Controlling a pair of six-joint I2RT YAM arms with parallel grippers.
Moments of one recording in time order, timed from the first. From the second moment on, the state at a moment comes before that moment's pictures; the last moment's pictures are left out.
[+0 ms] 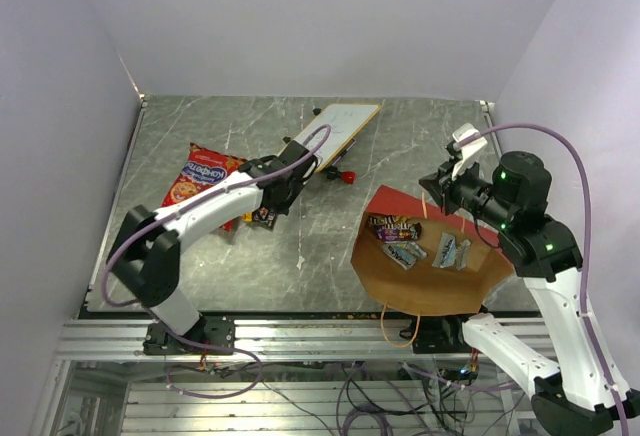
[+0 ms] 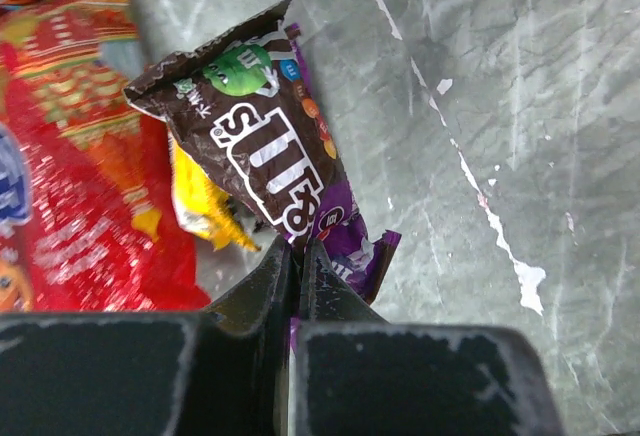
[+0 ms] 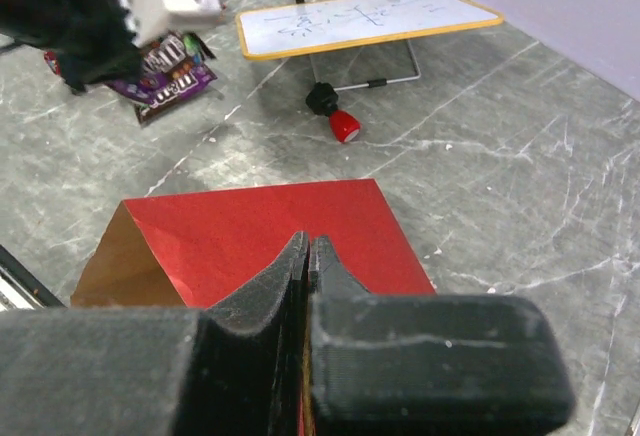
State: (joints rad) left arm -0.74 1.57 1.23 -0.72 -0.35 -0.03; right arm 0.33 0.80 1.18 -0.72 -0.28 -0.19
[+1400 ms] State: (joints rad) left arm -0.79 1.04 1.13 -0.69 -0.03 -0.35; right arm 0.33 0.76 1.25 -0.80 -0.27 -0.22
